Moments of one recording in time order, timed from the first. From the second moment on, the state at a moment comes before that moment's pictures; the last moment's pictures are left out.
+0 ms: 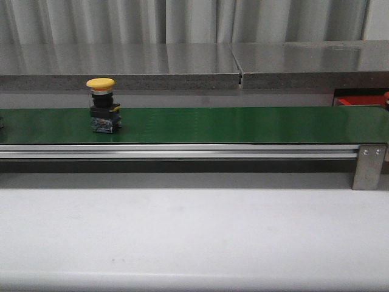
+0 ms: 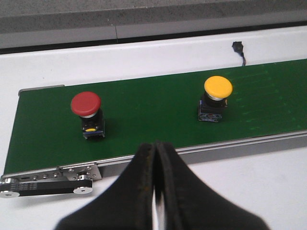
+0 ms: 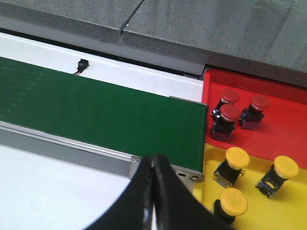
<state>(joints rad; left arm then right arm) -0.08 0.89 -0.91 -0.24 0.67 0.18 -0.04 0.55 -0.63 0.28 0.53 -0.35</state>
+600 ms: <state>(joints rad) -0.08 0.47 -0.61 -0.23 0.64 0.18 0.03 0.67 -0.71 0.31 0.54 -0.35</state>
